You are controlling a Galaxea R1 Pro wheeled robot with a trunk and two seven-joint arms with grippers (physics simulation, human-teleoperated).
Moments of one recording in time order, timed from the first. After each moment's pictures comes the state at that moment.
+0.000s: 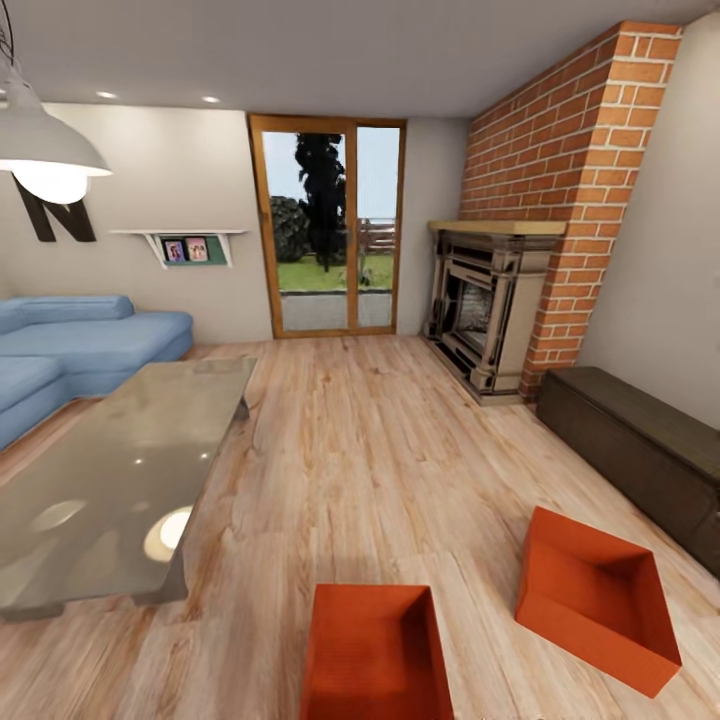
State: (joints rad) left arm -0.01 0.00 0.02 -0.05 0.02 -0.04 -0.01; right arm -0.10 0.00 0.96 0.02 -0.69 -0.15 -0.09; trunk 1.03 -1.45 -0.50
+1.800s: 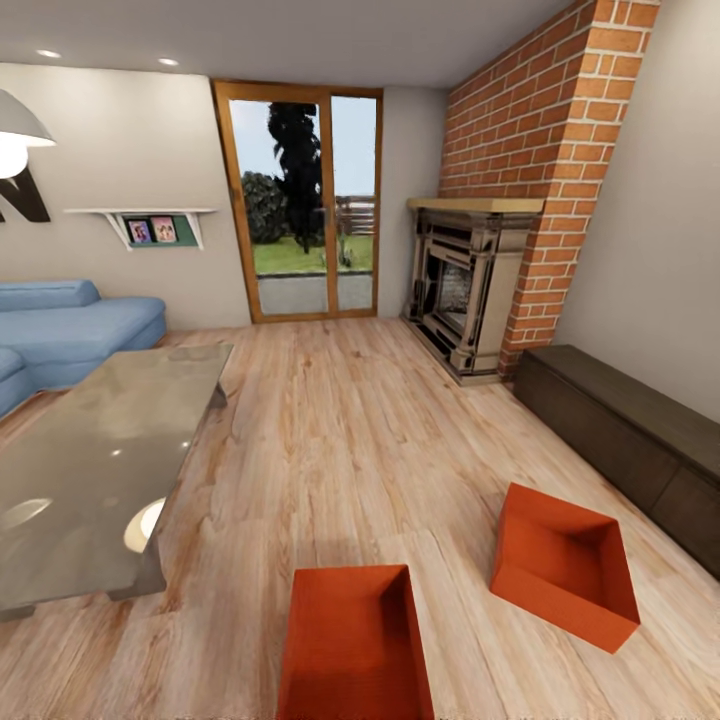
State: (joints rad) left arm -0.01 0.00 0.02 -0.05 0.02 -0.04 -0.01; right arm -0.10 0.00 0.96 0.02 -0.69 -0.15 -0.09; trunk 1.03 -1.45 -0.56
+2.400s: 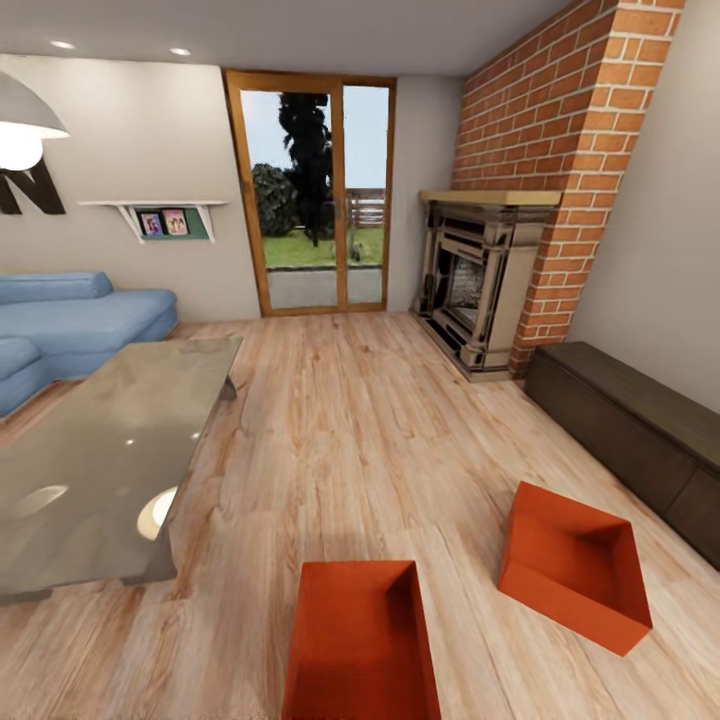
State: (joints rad) left arm -0.01 0.00 0.02 -0.05 0.02 -0.04 -0.01; right arm -0.10 0.00 0.96 0.02 -0.69 -0.15 -0.09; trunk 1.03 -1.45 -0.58
